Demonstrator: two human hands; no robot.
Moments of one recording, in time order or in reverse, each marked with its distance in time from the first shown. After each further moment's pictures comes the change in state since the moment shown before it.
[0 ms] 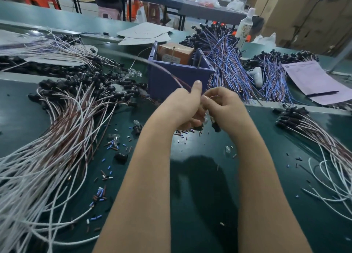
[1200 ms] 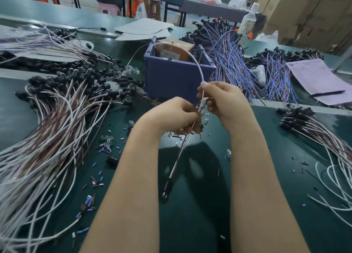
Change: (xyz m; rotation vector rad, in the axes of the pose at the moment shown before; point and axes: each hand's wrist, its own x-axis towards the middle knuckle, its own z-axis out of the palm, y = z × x) left_hand 0.031 -0.035 -0.003 0.090 -0.227 0.129; right_hand 0.024 -0.003 0.006 0.363 -0.008 0.178
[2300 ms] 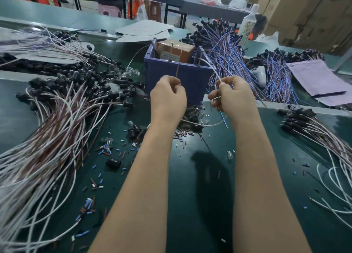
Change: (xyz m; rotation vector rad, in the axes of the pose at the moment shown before) left_hand 0.011 0.010 0.006 -0.135 0.743 0.105; right_hand 0.000 -0.008 -0.006 -0.191 0.202 -0.089
